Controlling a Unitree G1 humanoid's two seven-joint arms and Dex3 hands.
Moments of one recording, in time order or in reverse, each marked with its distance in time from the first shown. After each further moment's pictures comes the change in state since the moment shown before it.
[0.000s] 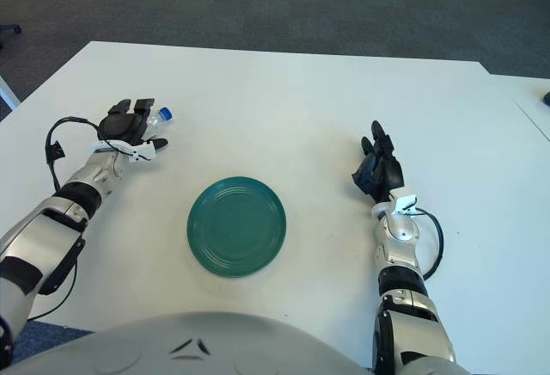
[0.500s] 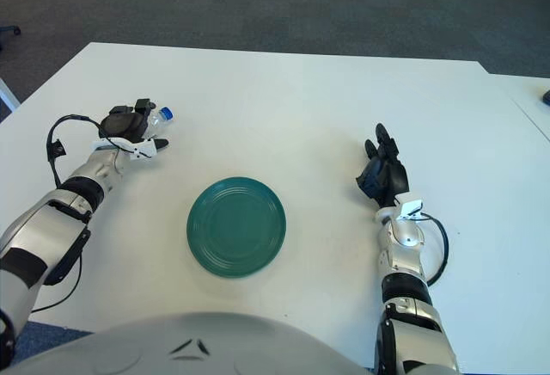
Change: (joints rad) left arm -0.050 -0.034 0.004 0.097 -0.035 -0.018 -0.001; right arm 0.047 -0.004 -0.031 -0.050 0.049 -0.038 0.060
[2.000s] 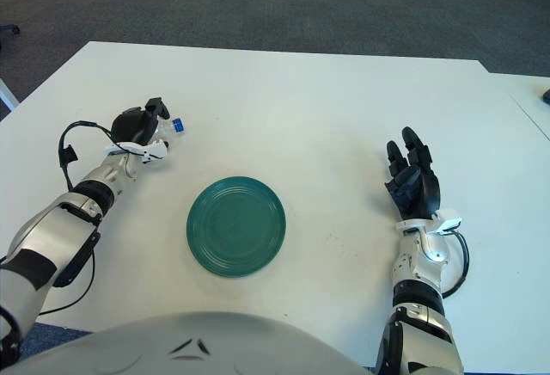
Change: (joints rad) left arm 0.032 -0.030 -0.010 -0.034 -0.059 -0.133 0.211; right arm -0.008 0.001 -0.158 0.005 0.217 0.023 0.230
